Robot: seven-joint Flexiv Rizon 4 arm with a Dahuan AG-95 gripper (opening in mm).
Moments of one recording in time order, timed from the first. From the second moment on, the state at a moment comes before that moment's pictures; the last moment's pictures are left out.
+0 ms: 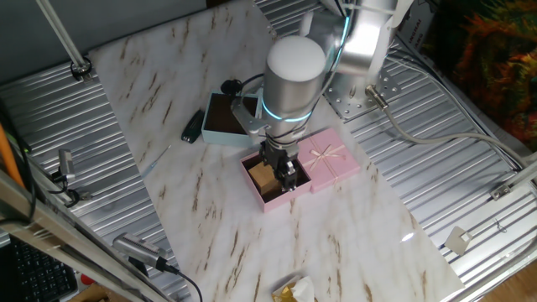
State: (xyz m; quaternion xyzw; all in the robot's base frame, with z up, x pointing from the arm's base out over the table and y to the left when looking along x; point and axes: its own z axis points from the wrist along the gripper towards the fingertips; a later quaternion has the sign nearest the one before) arm 0.411 0.207 0.089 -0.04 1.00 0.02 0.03
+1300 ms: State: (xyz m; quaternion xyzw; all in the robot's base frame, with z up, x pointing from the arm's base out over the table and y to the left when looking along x) arm 0.408 0.185 0.075 -0.09 1.00 0.02 0.02
